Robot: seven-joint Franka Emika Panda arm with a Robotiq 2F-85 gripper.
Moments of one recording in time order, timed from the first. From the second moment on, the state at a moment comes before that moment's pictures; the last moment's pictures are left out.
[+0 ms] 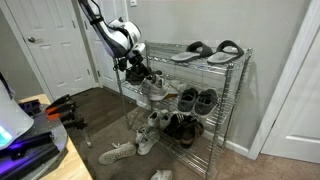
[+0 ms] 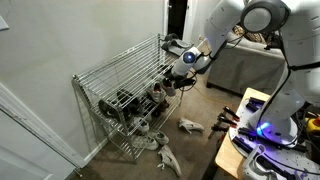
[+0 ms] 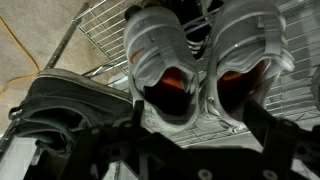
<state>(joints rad) 0.35 0.65 -0.39 -2.06 -1.49 3.13 2.03</state>
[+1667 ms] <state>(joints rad) 0.13 0.71 -0.09 -1.98 -2.10 2.81 2.61</state>
